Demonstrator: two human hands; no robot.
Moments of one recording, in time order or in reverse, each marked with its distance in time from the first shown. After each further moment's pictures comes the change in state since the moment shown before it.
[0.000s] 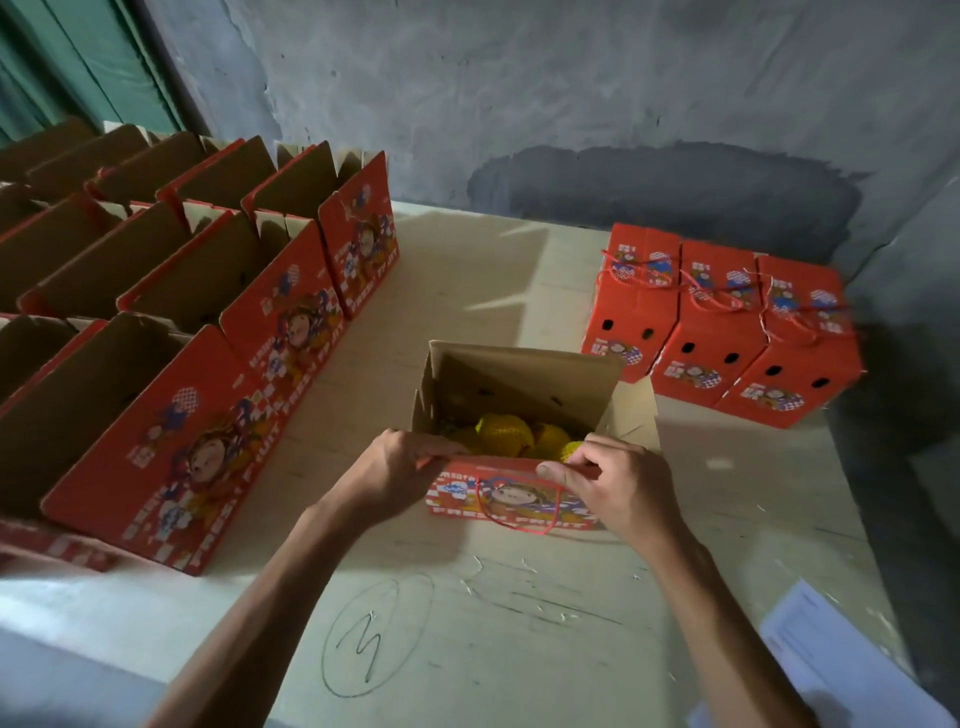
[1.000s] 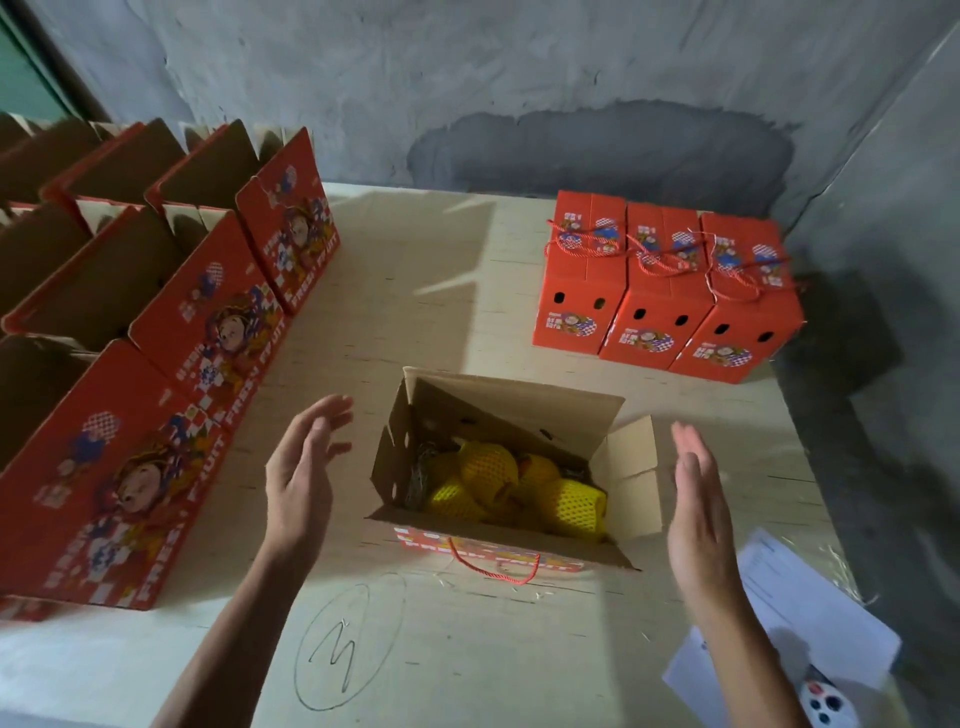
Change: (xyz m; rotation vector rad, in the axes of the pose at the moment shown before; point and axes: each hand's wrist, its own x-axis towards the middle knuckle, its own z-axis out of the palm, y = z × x) left_hand -0.019 -0.003 0.017 -0.693 0.530 -0.299; right_hand -0.083 0.031 -0.041 0.600 0.203 0.663
